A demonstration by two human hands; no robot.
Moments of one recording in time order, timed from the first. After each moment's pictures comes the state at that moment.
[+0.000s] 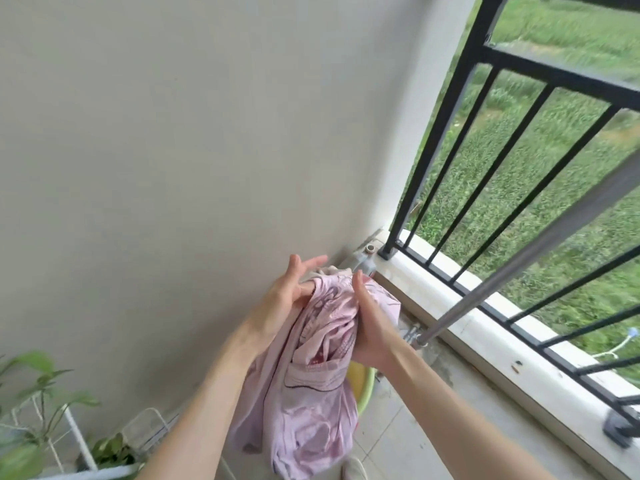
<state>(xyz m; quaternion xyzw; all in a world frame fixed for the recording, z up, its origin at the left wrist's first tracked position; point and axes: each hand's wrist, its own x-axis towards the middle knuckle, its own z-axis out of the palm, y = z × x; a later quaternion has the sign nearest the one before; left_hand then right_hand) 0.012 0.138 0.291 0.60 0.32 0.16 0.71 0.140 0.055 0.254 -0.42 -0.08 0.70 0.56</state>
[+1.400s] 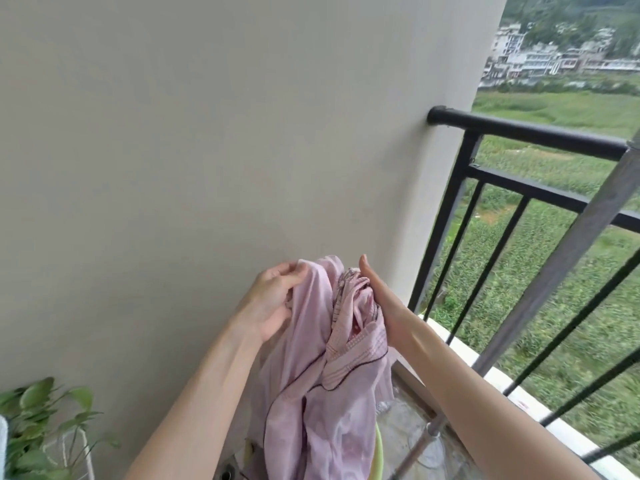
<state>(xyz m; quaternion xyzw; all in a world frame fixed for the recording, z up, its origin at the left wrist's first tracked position) 0.004 0.136 0.416 0.50 0.37 0.33 0.71 0.189 0.108 0.347 -0.52 -0.23 0.61 0.56</state>
